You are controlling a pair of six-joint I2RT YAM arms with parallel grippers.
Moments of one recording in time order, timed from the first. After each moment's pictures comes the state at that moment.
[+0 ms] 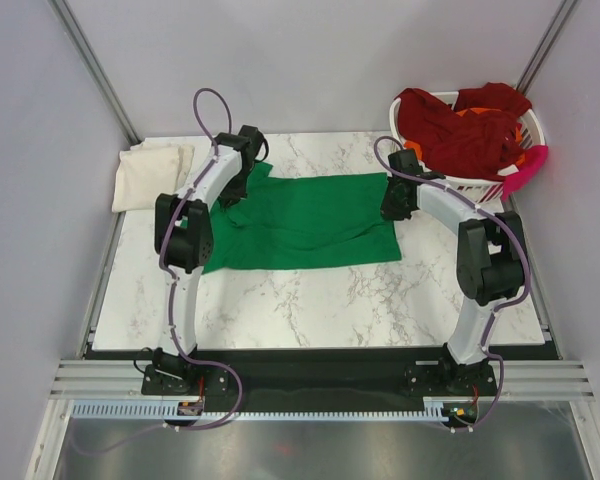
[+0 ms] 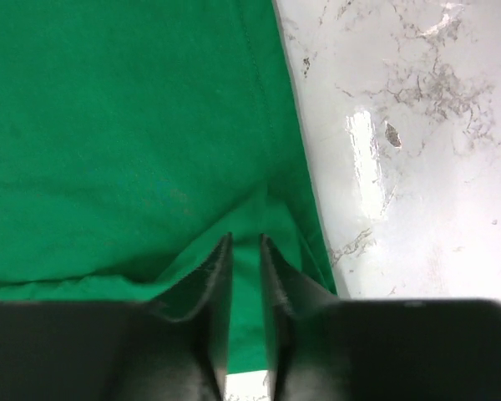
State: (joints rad) left arm -0.29 2.29 2.08 -1.19 -0.50 -0.26; right arm 0.23 1.88 1.37 -0.53 0.10 0.54
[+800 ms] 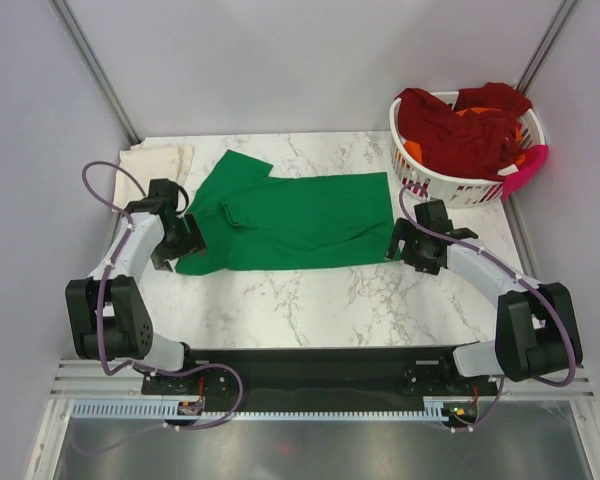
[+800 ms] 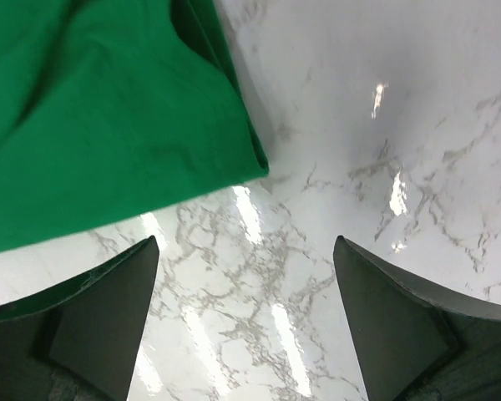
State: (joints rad) left arm 0.02 1.46 1.13 -0.92 -0.17 -0.37; right arm 0.21 1.38 0.81 -0.45 0.02 0.56
